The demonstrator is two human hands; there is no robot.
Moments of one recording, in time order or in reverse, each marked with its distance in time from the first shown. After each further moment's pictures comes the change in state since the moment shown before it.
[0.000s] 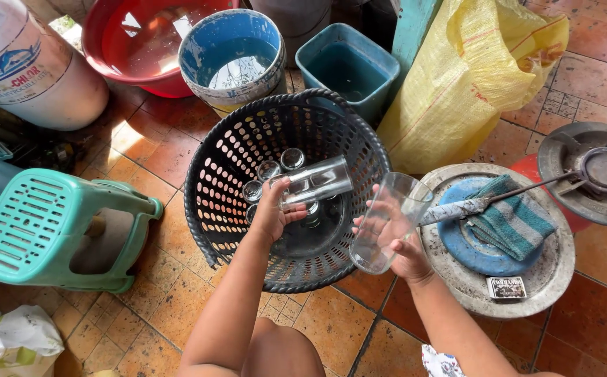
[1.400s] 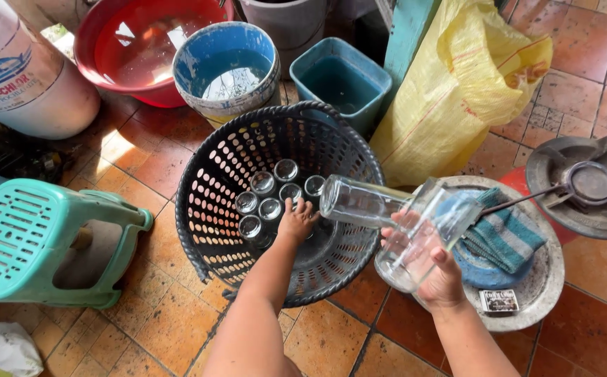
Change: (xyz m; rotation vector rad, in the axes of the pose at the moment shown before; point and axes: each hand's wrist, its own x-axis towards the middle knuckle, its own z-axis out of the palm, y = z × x) left_hand 0.130 -0.139 -0.024 2.409 -0.299 0.716; right_hand -0.025 -0.042 -0.015 0.081 0.234 0.016
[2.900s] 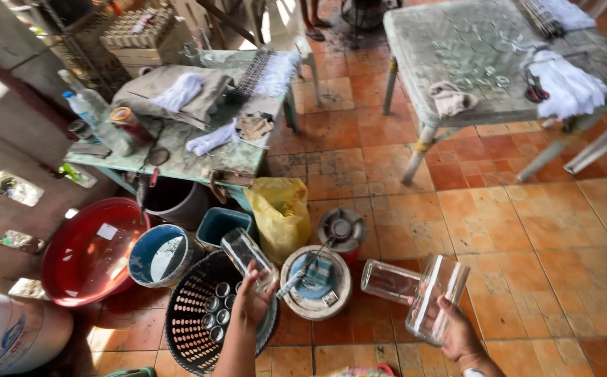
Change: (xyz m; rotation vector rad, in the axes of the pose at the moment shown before) left_hand -0.190 0.061 -0.650 -2.636 -0.045 -0.512; right_hand -0.348 -0.456 0.114 0.149 0.758 0.013
